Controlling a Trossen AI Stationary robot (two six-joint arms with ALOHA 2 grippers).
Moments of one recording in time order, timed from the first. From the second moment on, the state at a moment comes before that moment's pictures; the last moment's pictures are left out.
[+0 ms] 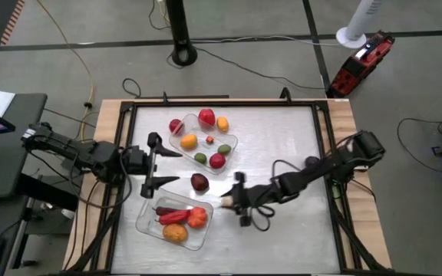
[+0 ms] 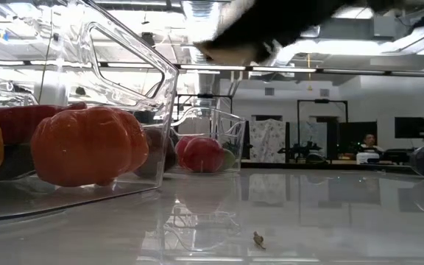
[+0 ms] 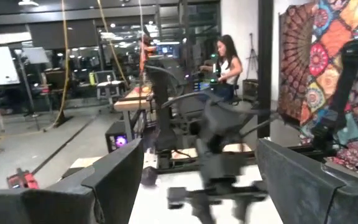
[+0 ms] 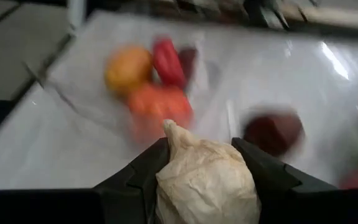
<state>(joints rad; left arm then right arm) -0.33 0.80 0.69 0.23 -0.28 0.09 0.37 1.68 0.97 0.22 0.28 0.07</state>
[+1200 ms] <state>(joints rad) -0.33 0.80 0.69 0.18 -0.30 0.07 0.39 1.69 1.22 -0.99 0.31 0.36</state>
